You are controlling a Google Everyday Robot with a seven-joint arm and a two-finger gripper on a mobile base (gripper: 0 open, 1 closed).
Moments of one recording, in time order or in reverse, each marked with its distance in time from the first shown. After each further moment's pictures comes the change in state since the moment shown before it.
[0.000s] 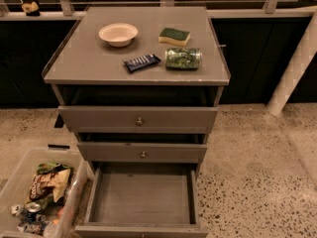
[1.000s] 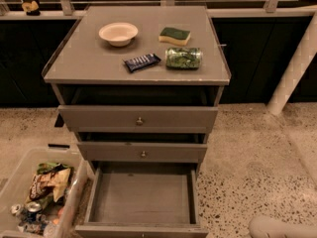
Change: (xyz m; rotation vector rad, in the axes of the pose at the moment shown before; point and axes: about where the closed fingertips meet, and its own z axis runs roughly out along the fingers) arm 0.015 -0.055 0.038 -0.141 -0.018 0.040
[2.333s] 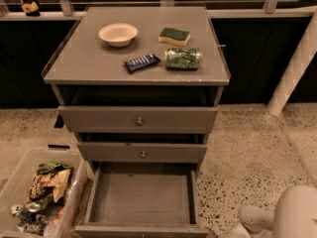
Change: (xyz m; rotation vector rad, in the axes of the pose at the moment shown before) arm 0.020 -0.071 0.042 -0.202 -0.066 -0.012
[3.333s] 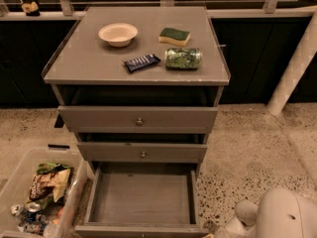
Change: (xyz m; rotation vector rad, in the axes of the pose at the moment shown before) arm 0.013 -0.048 0.005 -0.052 -0.023 -0.005
